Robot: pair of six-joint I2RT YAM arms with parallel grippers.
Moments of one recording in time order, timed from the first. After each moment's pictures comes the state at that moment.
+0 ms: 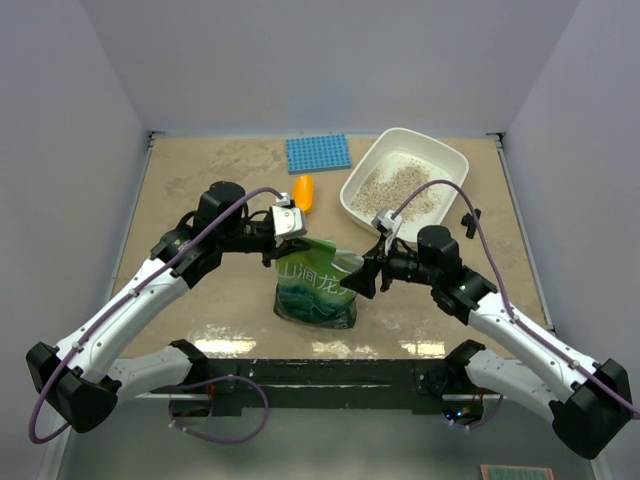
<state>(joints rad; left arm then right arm) -0.61 1.07 1.08 -0.46 0.66 0.45 0.62 0.91 0.62 -0.06 -0.55 0.23</state>
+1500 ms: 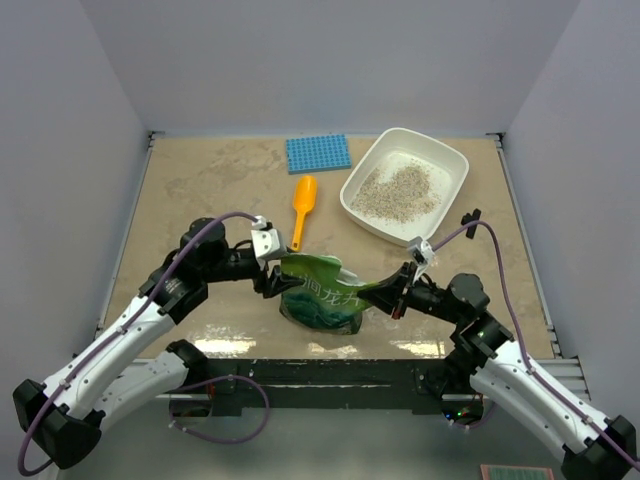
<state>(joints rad) -0.61 0.84 0.81 -0.29 0.67 0.24 0.62 0.47 0.27 0.18 -0.52 0.54</state>
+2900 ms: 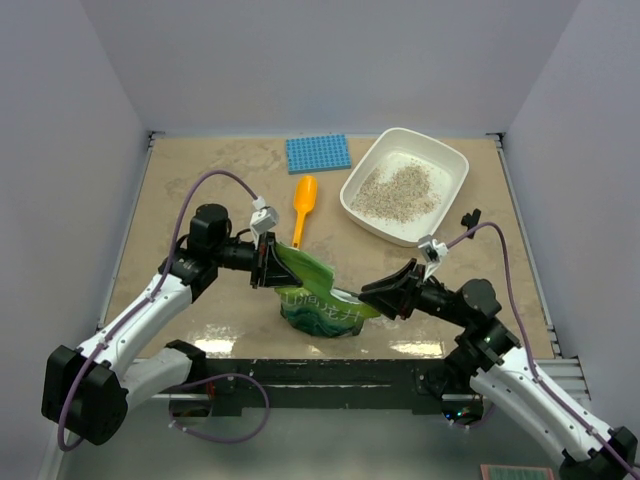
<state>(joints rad) -0.40 1.03 0.69 -0.08 1.18 -0.20 0.62 0.39 0.28 0.20 -0.54 0.71</state>
